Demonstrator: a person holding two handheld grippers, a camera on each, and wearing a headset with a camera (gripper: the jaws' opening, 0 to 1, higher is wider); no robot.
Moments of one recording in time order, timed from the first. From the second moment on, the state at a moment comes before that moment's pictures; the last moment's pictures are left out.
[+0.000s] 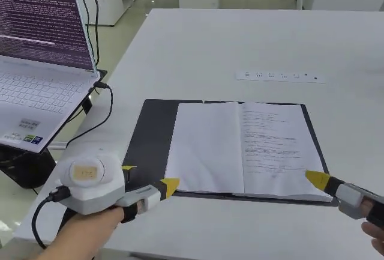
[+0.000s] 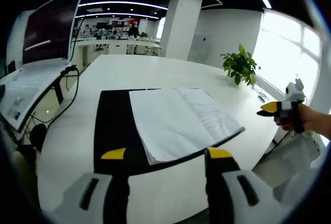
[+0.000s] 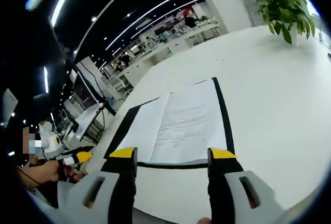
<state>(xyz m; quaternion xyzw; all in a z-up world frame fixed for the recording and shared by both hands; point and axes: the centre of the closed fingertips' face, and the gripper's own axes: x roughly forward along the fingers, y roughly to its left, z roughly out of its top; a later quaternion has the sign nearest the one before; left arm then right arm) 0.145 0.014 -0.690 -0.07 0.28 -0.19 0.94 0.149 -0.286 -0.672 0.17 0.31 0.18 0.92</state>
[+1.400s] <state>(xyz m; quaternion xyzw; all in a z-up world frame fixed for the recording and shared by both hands) 0.143 -0.026 -0.675 -0.03 0.28 -0.21 0.94 0.131 -0.354 -0.674 0.08 0.28 0.21 0.93</state>
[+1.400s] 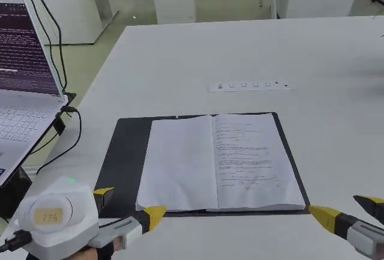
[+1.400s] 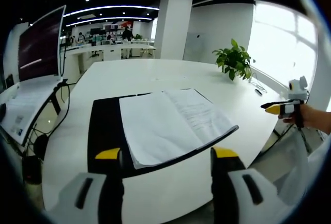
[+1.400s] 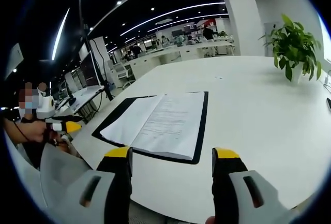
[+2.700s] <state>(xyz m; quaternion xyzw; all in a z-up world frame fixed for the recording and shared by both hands) 0.230 -0.240 -0.738 0.05 0.29 -0.39 0.88 0.110 -0.356 -0.675 0.14 0.26 0.19 0.94</state>
